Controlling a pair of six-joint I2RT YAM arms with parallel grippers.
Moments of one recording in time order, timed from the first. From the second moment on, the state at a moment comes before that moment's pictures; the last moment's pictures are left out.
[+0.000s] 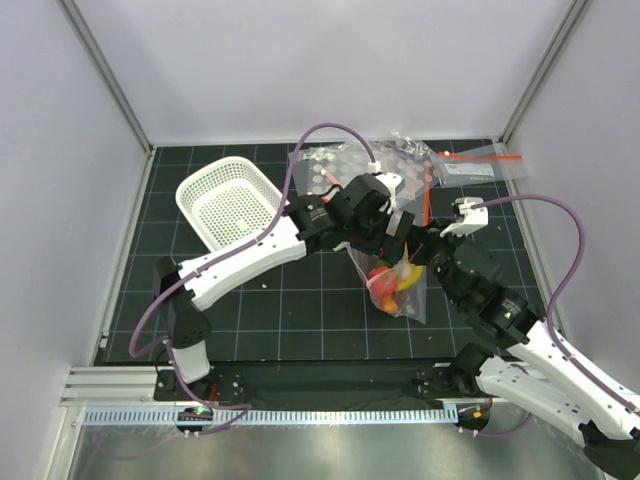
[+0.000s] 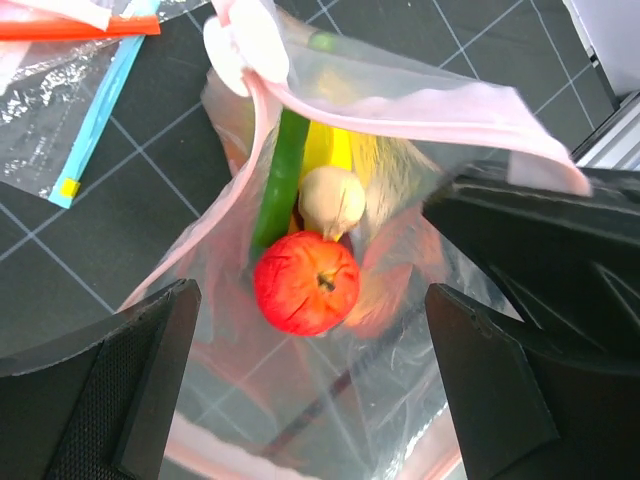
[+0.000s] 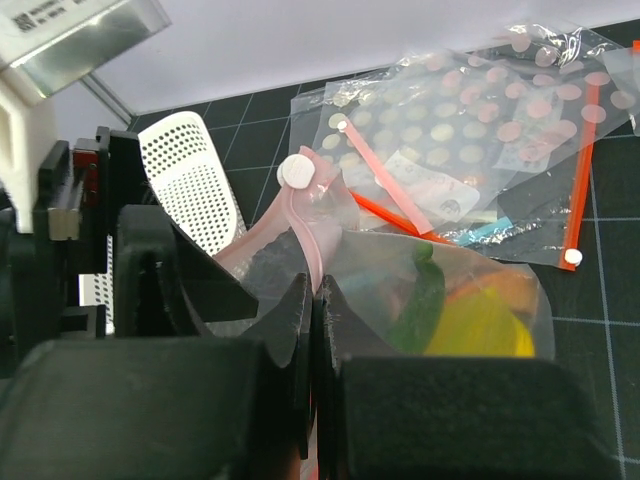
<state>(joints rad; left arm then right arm) -1.04 1.80 1.84 -0.78 -0.04 -0.46 0.76 0.65 0.74 -0.20 0.49 0.45</state>
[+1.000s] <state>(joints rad) -1.05 1.42 1.21 -0.39 -0.27 -0.31 0.76 0.70 0.74 -0.19 0.42 0.45</state>
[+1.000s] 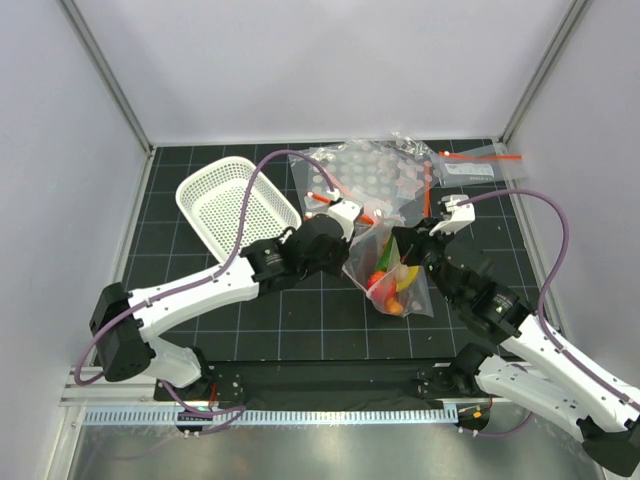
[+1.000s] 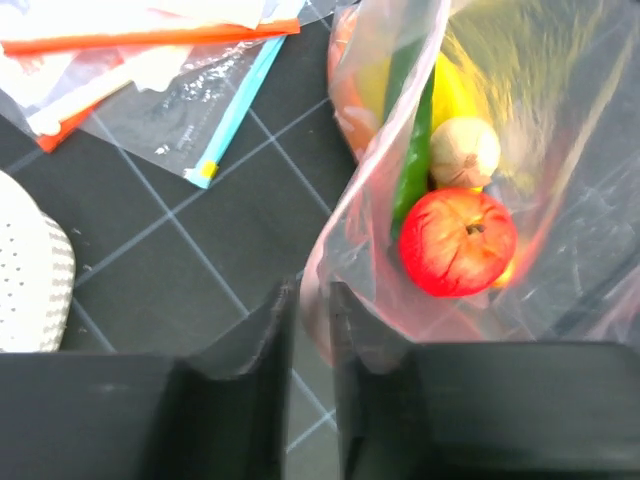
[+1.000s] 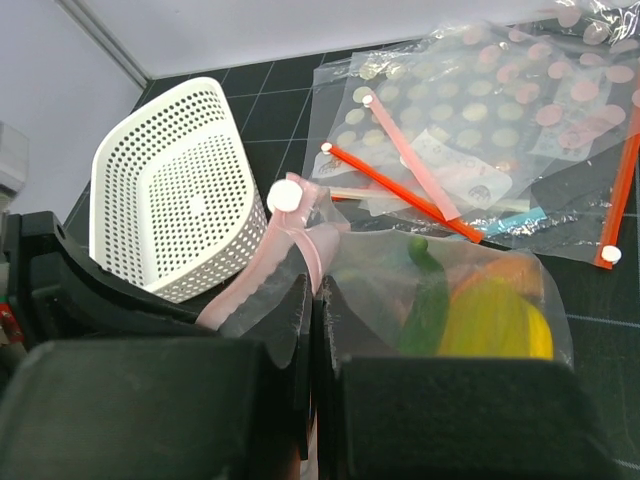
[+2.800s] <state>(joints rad) -0.96 1.24 1.03 -0.20 -0.28 -0.12 0.56 0.99 0.88 -0.10 0.19 0.32</state>
